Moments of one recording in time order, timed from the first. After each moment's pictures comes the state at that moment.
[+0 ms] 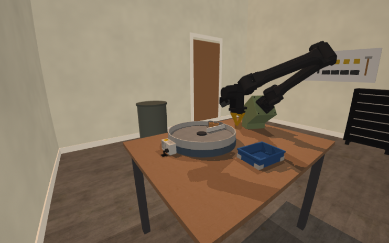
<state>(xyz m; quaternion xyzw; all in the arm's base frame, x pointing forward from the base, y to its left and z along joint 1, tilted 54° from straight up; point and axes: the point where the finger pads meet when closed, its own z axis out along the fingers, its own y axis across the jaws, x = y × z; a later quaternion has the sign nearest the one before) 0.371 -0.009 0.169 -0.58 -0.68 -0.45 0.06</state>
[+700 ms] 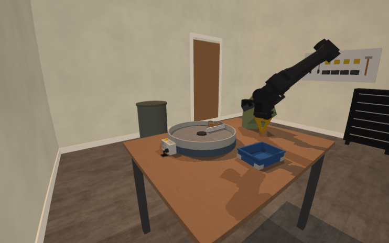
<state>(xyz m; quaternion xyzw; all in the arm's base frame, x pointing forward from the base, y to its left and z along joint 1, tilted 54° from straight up) 0.360 0.096 0.284 -0.58 -0.67 -0.45 0.06</state>
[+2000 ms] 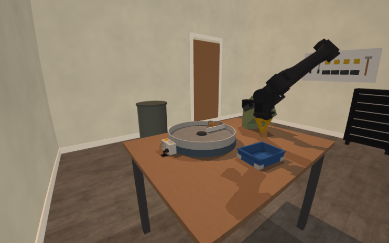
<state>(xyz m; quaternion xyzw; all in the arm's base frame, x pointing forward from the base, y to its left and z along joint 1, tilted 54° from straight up) 0.359 0.098 0.282 -0.60 -0.66 -0.45 0.07</state>
